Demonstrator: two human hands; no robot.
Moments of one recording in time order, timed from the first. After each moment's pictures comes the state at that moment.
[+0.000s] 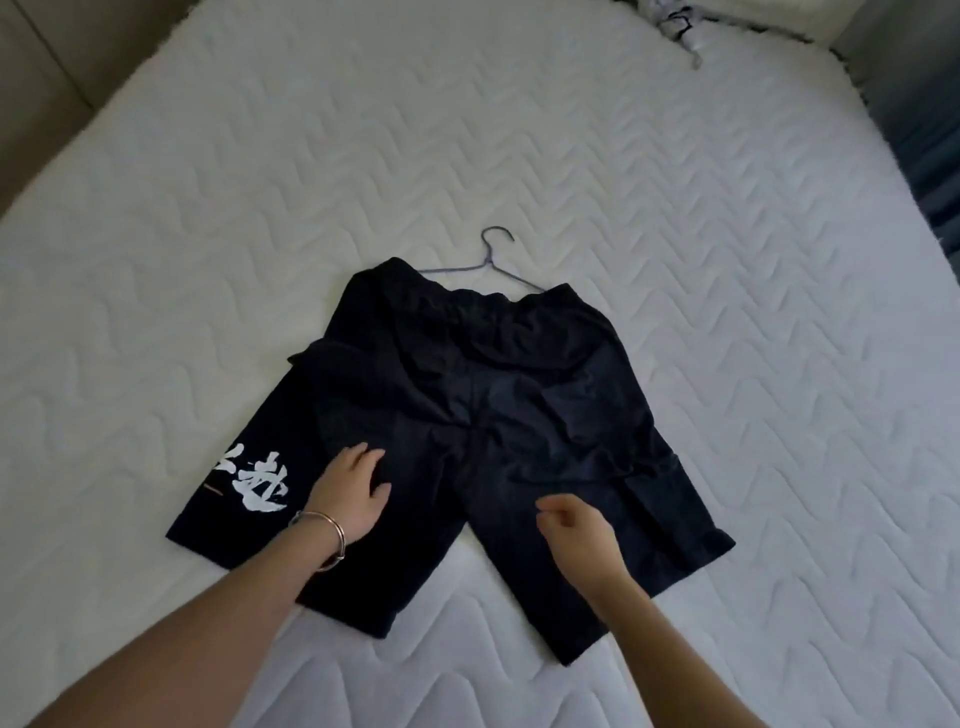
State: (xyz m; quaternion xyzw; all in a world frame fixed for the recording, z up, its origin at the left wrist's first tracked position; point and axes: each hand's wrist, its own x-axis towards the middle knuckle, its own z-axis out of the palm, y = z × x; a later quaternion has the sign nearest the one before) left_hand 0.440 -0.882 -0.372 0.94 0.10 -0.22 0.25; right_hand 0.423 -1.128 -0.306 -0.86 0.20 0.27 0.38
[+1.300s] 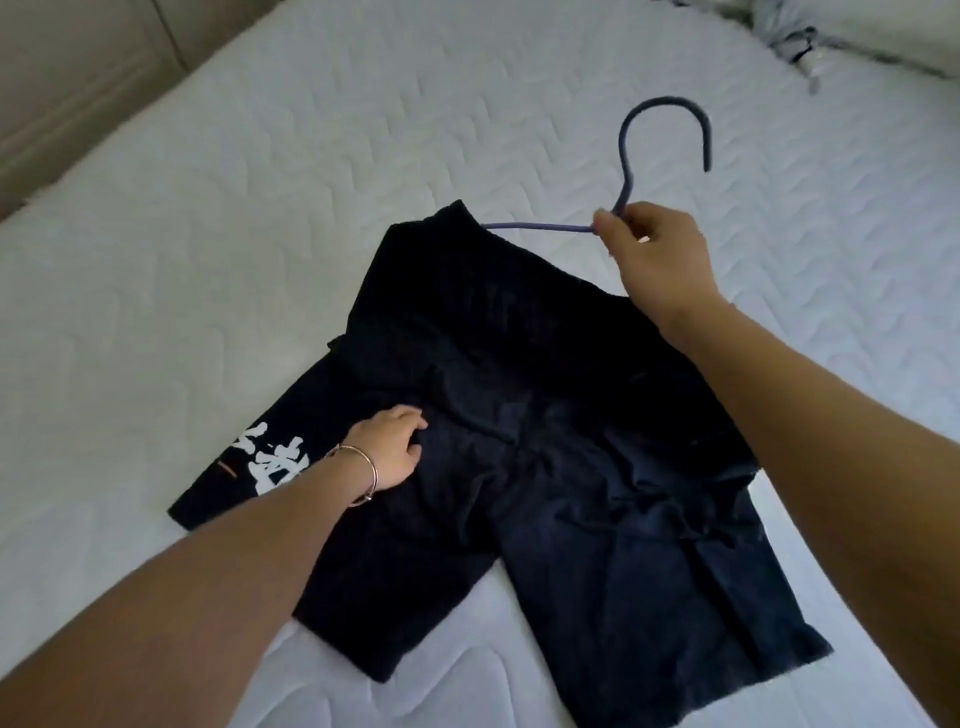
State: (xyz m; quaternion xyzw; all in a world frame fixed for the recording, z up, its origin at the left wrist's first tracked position) left_hand 0.495 -0.866 -0.398 0.94 0.07 -0.24 0.24; right_hand 0.628 -1.063 -0.221 -0.91 -0.07 -0.01 0.41
